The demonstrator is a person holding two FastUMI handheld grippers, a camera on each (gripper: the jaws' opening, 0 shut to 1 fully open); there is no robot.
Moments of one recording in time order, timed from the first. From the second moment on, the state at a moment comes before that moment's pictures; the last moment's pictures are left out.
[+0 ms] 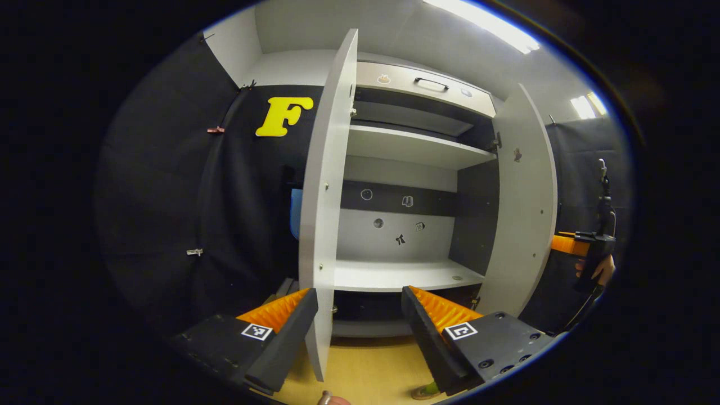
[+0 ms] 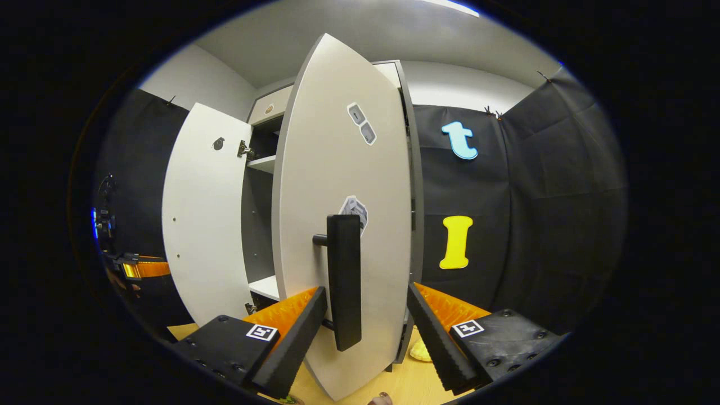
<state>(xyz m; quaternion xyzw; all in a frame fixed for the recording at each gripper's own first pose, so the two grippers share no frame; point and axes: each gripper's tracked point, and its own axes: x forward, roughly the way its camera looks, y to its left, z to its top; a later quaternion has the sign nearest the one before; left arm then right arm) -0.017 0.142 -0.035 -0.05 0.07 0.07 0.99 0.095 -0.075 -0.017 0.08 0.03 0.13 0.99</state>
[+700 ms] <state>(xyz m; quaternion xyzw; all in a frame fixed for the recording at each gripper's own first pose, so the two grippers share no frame) -0.033 0.251 -0.023 -0.02 0.06 0.10 0.99 0.129 0.022 -0.010 0.11 0.02 0.14 0.98</state>
